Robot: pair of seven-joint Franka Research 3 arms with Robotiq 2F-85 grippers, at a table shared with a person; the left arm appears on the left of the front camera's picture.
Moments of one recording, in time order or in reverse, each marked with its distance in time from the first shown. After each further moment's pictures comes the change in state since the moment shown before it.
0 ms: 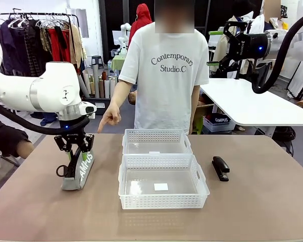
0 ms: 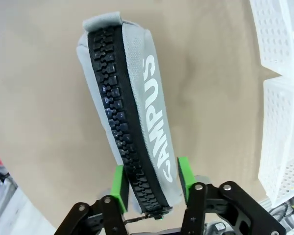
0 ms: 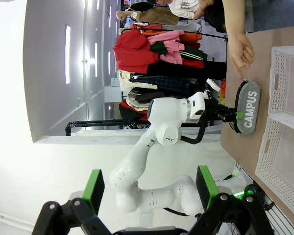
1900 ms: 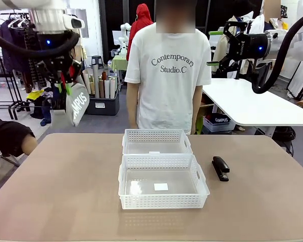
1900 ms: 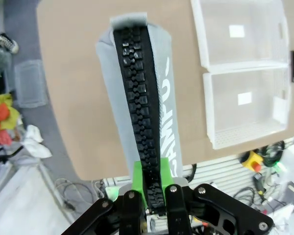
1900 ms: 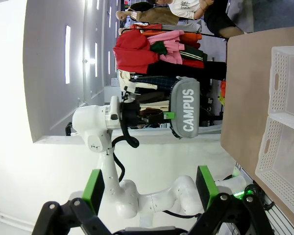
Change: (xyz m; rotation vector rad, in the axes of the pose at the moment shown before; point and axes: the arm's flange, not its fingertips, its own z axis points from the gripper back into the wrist) left arm -0.024 -0.010 0.273 -0.001 -0.075 0.099; right arm 0.000 0.000 0.000 0.000 0.000 0.000
